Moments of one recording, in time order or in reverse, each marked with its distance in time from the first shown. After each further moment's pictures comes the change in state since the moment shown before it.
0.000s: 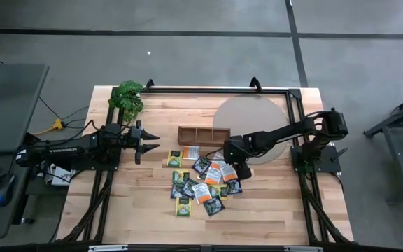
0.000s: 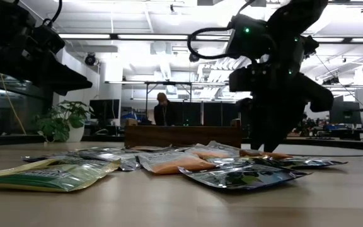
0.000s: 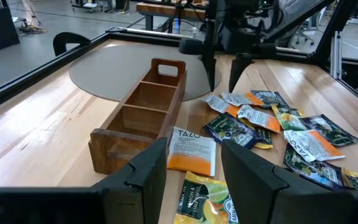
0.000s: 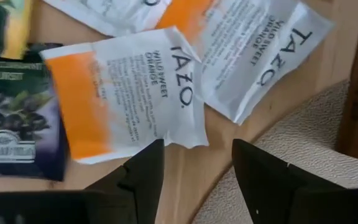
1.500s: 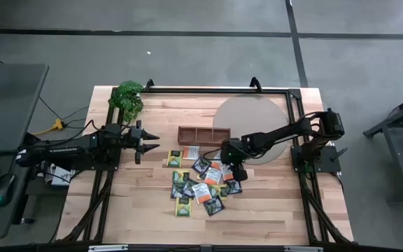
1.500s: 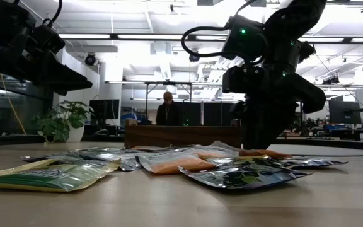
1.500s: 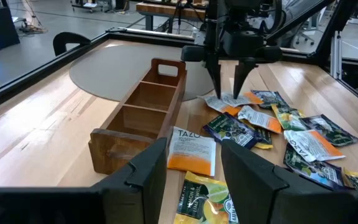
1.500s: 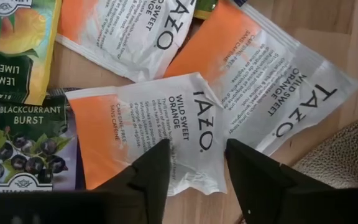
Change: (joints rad) left arm 0.000 0.000 0.000 0.000 0.000 0.000; right arm 0.003 0.050 0.003 0.089 -0.059 0.060
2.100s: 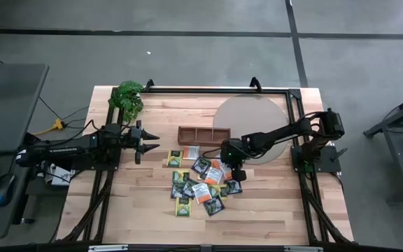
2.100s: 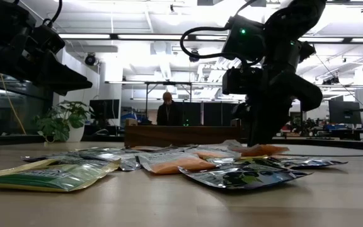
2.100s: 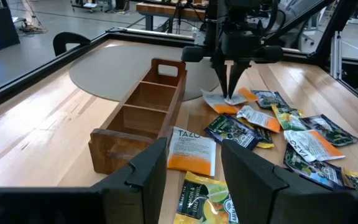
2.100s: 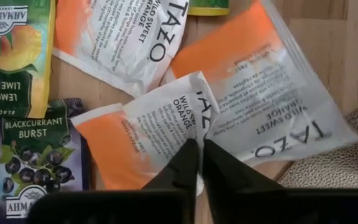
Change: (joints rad) left arm 0.000 0.000 0.000 0.000 0.000 0.000; right arm 0.000 0.002 -0.001 -0.004 -0.002 0.075
